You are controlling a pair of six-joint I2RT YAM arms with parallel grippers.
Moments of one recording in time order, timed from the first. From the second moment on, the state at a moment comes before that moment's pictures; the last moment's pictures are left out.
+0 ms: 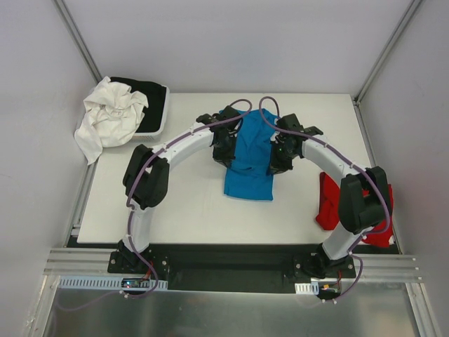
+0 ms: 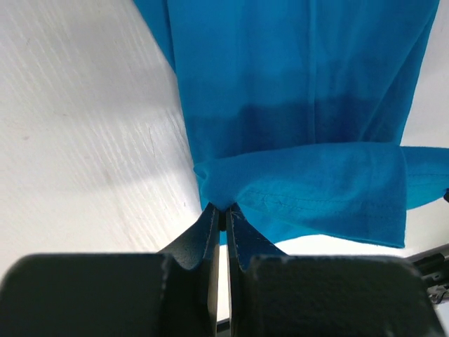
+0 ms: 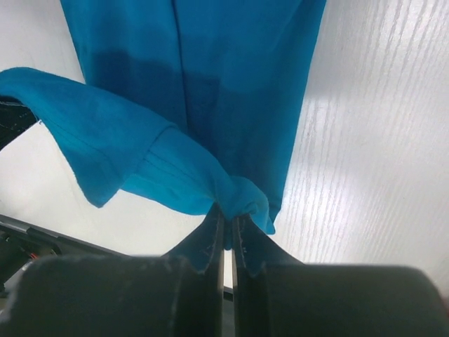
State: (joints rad) left arm -0.65 2.05 1.74 -0.90 0.11 -0.49; right arm 0.39 1.68 1.27 -0.81 -0.20 0.44
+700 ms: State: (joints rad) left arm -0.59 2.18 1.86 -0.91 0.14 -0.48; right arm 0.35 1.85 1.43 -0.81 -0.24 0.40
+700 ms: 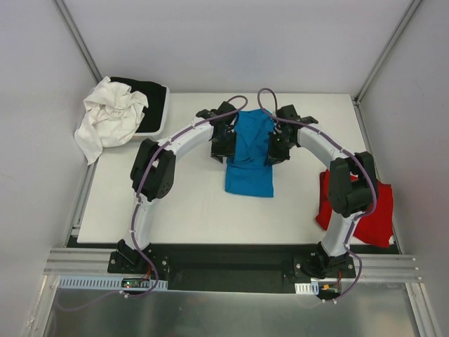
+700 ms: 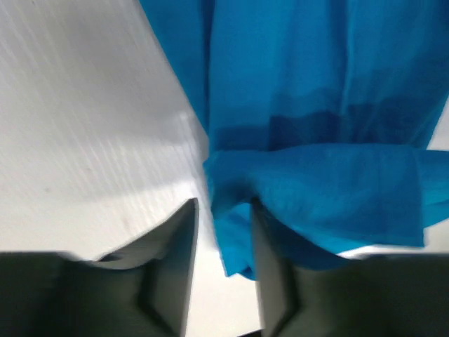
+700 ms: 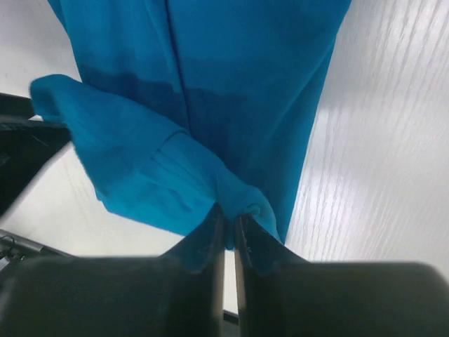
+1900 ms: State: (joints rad) left arm -0.72 2.13 1.79 -0.89 0.13 -0.51; right arm 0.38 1.76 1.21 -0.71 -0.25 0.46
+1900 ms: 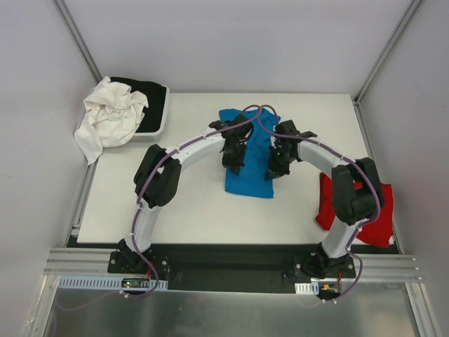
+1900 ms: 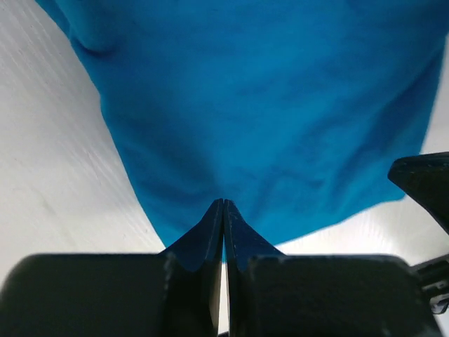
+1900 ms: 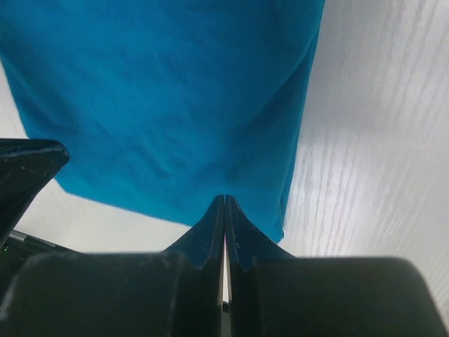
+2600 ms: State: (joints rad) left arm -0.74 2.07 1.51 -0.69 -0.01 -0.60; right arm 0.43 1.83 1.10 -0.48 -0.32 0.57
